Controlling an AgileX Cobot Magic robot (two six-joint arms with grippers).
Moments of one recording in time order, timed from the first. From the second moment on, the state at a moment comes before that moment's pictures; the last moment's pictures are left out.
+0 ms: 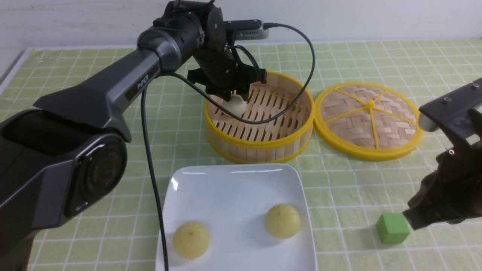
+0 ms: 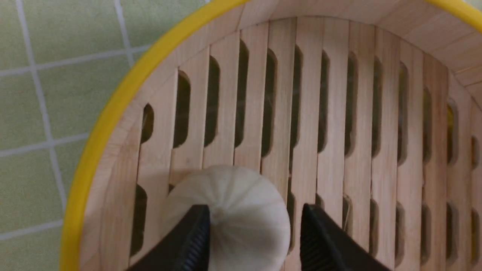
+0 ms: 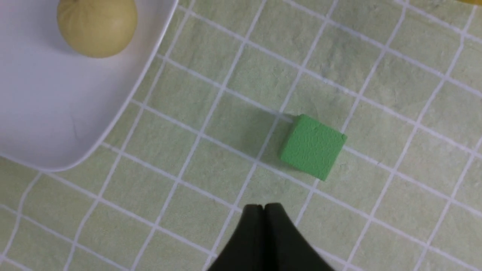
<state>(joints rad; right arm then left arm) 0.50 1.19 -0.90 0.05 0.92 0.04 -0.44 2.38 -2.25 -0.07 0.93 -0.19</state>
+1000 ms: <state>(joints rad) 0.50 1.19 -0.90 0.06 0.95 0.04 -0.57 1.84 -1.56 0.03 1.20 -0.15</state>
